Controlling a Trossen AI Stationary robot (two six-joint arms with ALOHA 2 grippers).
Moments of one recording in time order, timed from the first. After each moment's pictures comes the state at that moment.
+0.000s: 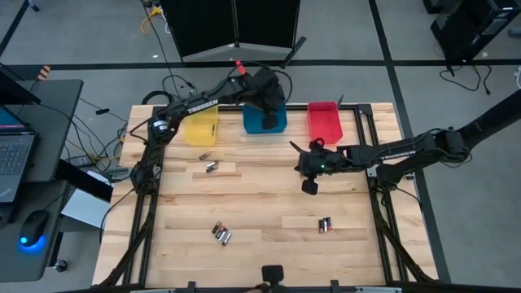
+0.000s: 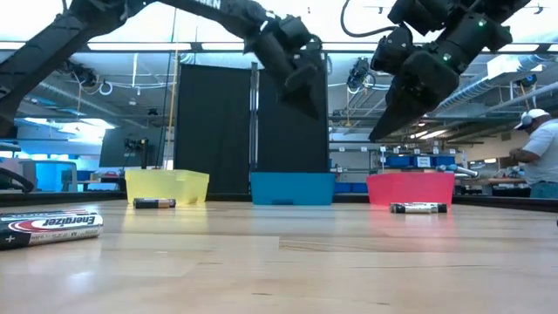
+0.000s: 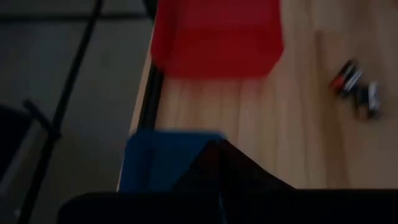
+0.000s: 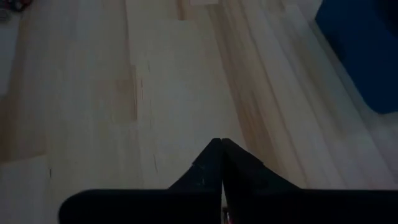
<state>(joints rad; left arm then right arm) 0.47 2.12 2.09 -0.76 0.09 0.36 -0.02 1.26 0.67 -0.23 0.17 0.12</state>
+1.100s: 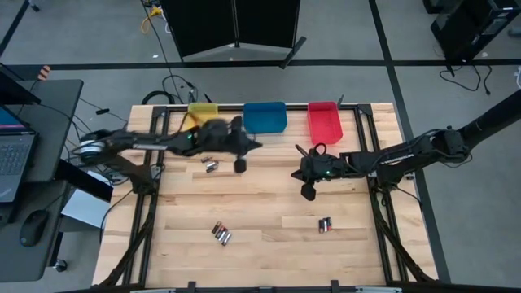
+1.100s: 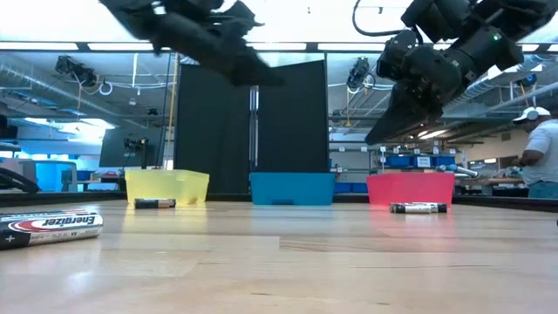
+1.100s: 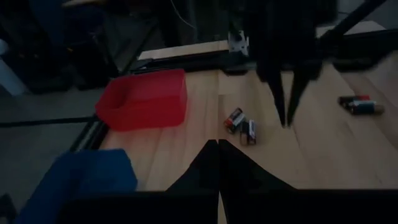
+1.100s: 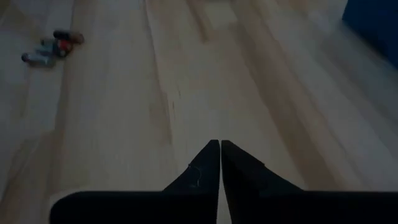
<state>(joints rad) 0.21 1.39 0.83 0.23 0.03 0.20 0.03 1.26 0.56 0.00 0.13 0.30</state>
